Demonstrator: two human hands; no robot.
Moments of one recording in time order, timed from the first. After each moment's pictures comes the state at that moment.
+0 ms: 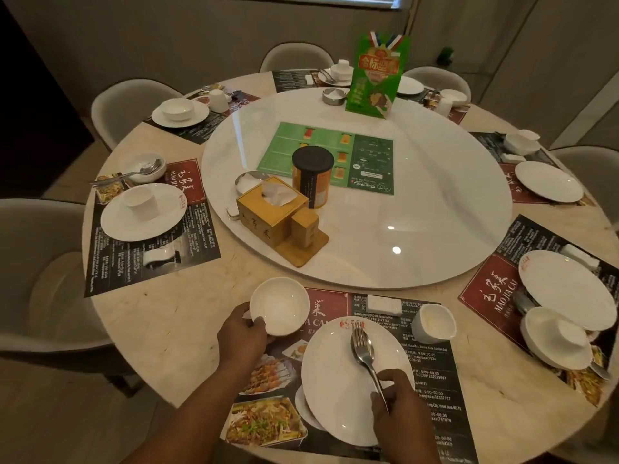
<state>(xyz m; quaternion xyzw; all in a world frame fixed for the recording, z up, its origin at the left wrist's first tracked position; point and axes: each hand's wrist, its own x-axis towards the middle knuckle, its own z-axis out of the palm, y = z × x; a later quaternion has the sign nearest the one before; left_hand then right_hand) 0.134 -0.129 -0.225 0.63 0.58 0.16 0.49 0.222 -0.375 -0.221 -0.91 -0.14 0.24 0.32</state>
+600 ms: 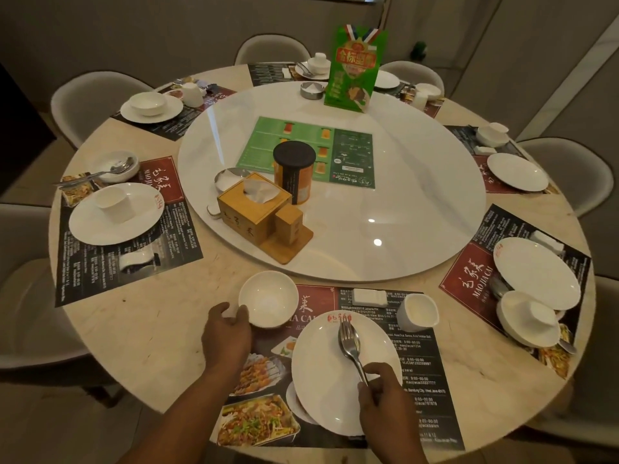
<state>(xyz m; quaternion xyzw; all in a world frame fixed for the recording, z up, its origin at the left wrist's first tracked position) 0.135 -0.127 -0.222 0.60 0.61 0.17 0.49 0.209 -0.372 -0.225 -0.90 -0.12 0.23 0.36</state>
